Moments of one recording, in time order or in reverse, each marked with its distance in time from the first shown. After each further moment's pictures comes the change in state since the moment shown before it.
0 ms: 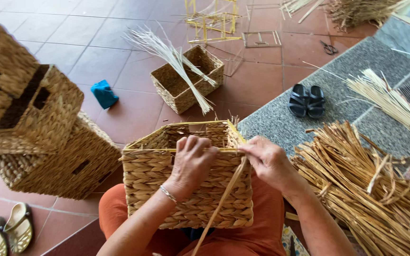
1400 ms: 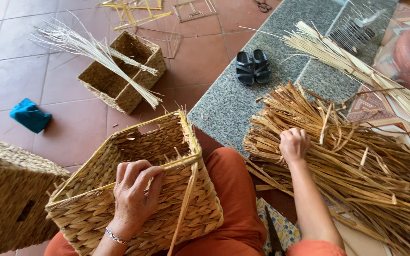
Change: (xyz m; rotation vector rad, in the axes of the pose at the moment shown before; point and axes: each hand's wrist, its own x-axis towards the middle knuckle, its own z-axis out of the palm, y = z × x) left_hand 0.007 0.022 -0.024 -0.332 -0.004 -0.152; right_hand -0.240 0.295 -0.035 -1.013 0.276 0.566
